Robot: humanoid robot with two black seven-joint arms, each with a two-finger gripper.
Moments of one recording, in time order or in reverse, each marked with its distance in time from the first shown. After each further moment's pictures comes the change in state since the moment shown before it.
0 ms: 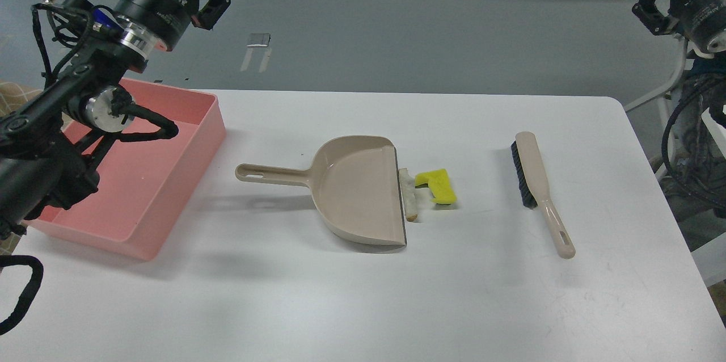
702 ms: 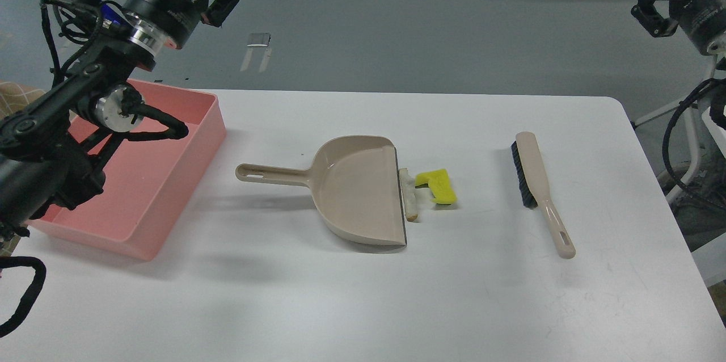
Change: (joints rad) left arm 0.026 0.005 0.004 -0.117 0.069 0.061 0.003; right arm -0.015 -0.006 -0.001 0.020 0.000 0.004 0.000
